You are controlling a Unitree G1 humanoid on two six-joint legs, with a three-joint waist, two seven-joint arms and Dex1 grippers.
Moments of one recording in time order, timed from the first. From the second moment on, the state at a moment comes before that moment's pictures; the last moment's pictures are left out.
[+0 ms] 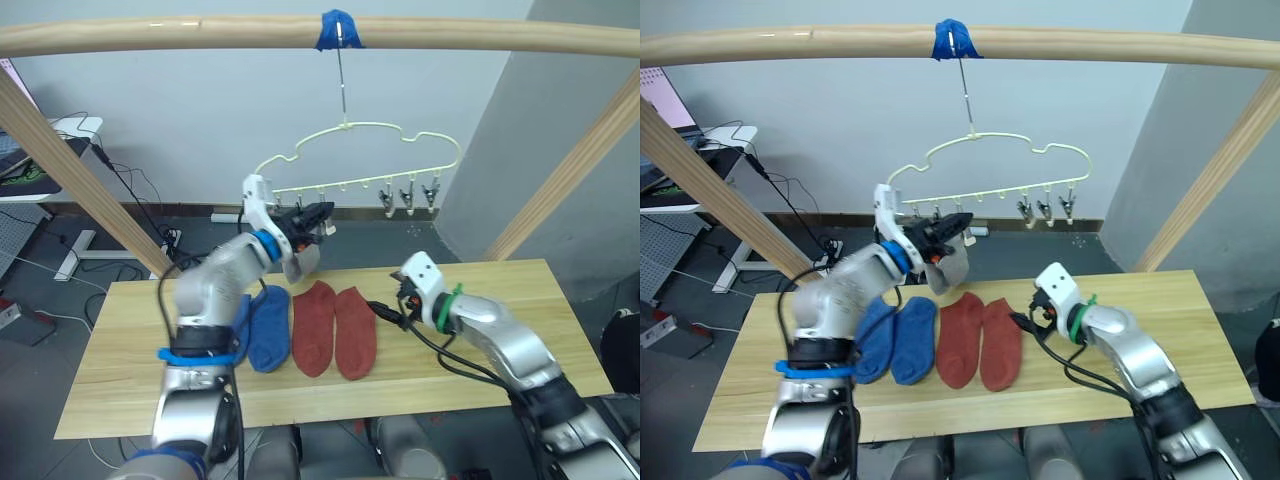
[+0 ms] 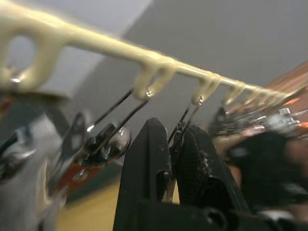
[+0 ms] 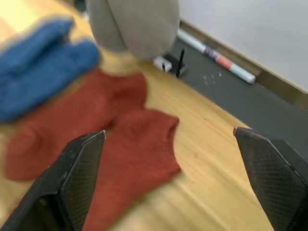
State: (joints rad) left arm -0.68 0.25 0.29 0.11 -0.80 1.00 -0.39; right arm -0.40 -0.40 0.36 0.11 0.18 0.46 0.57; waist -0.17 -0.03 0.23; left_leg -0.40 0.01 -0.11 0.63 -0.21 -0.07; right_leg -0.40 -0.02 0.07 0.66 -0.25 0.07
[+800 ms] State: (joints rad) left arm -0.71 0.23 0.49 0.10 -1.14 1.32 -0.12; right arm -0.44 -0.28 0.37 0.54 -0.04 0.14 0.66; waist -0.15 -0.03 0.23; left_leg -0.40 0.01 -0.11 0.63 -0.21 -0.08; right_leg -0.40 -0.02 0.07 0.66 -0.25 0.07
